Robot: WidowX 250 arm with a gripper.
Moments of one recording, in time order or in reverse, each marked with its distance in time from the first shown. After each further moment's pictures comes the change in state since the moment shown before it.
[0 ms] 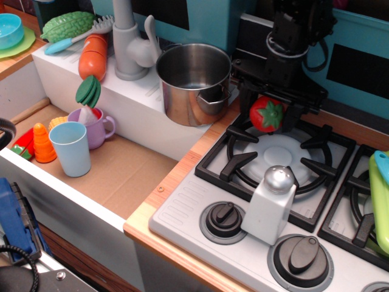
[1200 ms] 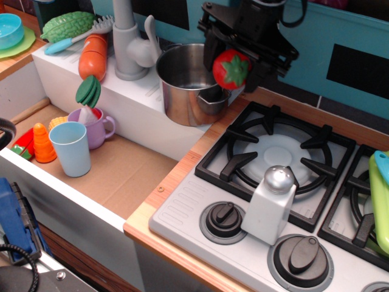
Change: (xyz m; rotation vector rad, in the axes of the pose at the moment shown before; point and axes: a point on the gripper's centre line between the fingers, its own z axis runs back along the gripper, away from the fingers) arm 0.003 0.057 0.051 0.184 -0.037 -0.103
